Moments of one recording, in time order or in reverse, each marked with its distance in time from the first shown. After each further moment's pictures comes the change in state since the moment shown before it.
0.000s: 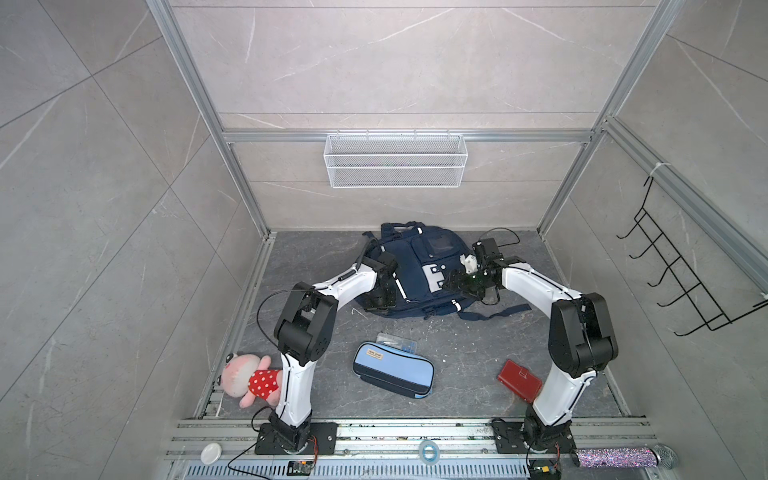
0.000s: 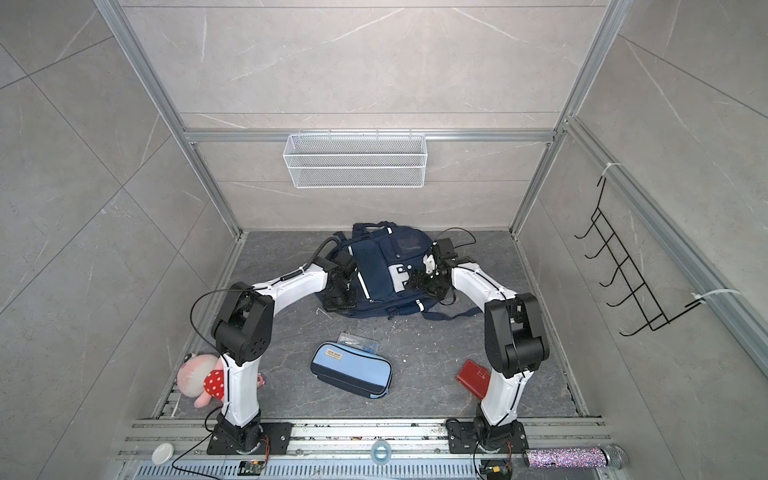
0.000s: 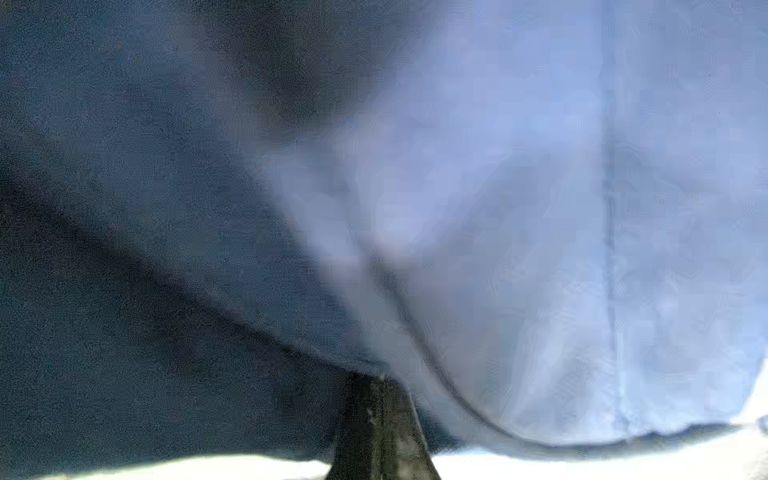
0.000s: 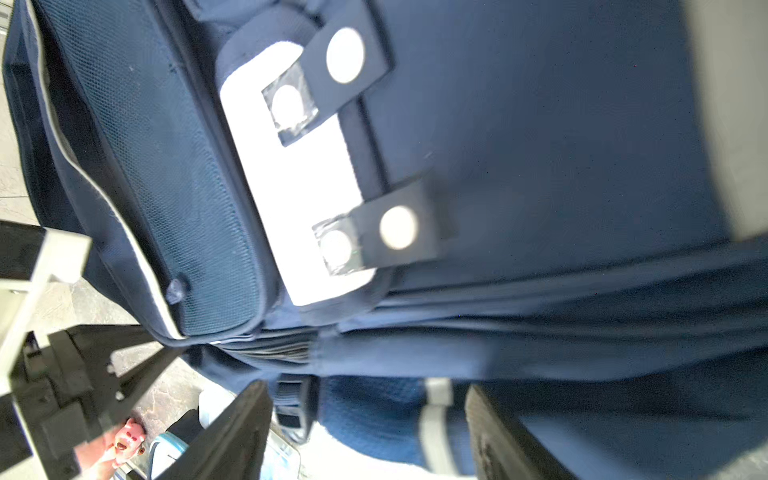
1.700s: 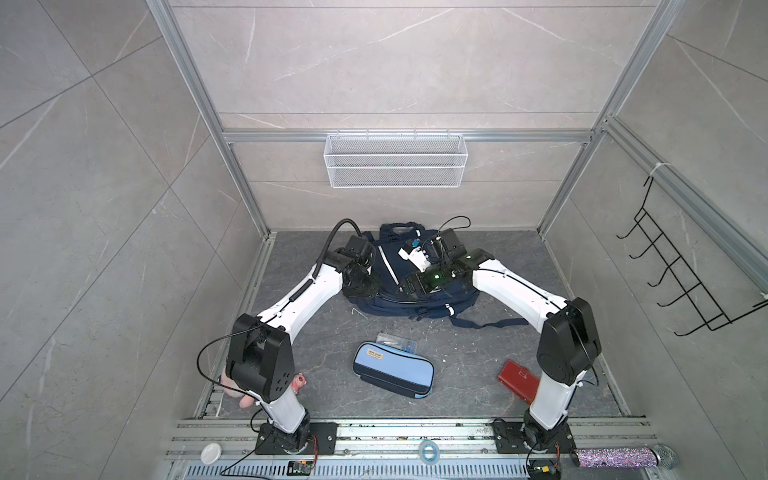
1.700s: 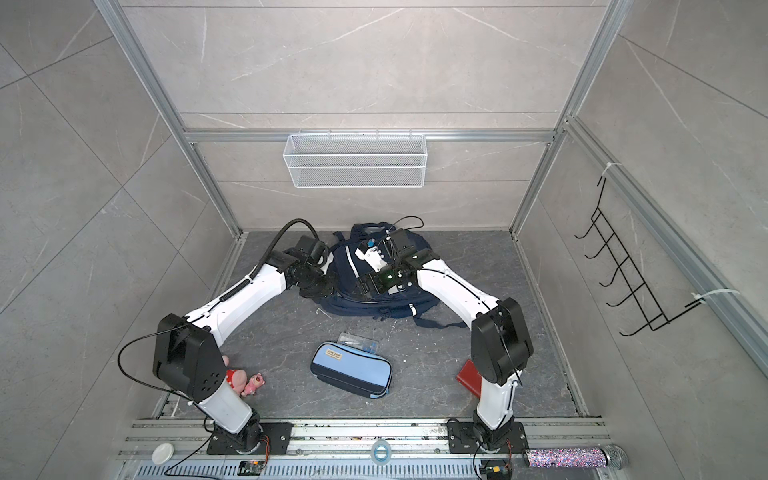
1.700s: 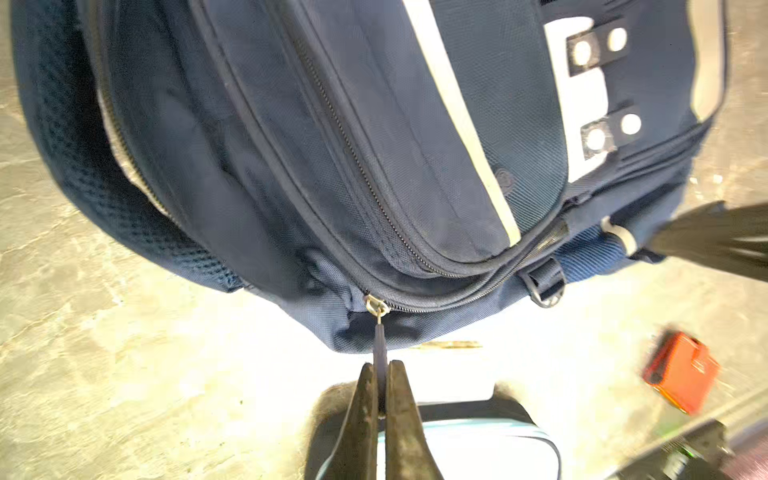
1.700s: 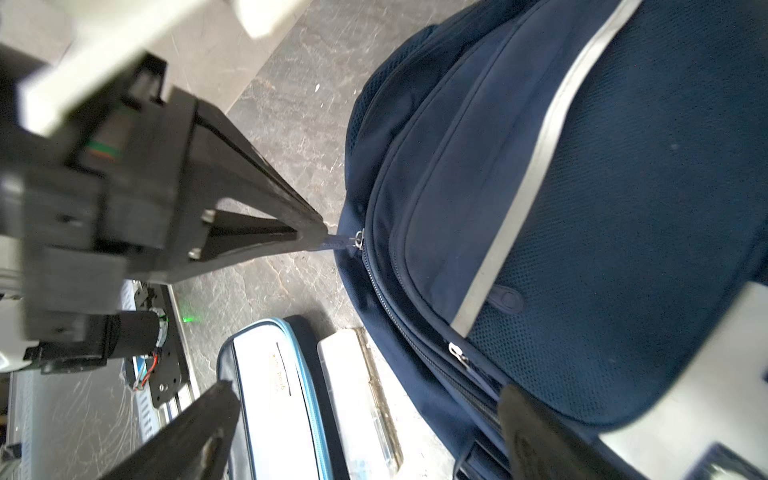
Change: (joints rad) left arm 0.082 -0.354 -0.073 0.013 0.094 0.174; right arm 0.308 0.028 0.237 -0.019 -0.202 -0.465
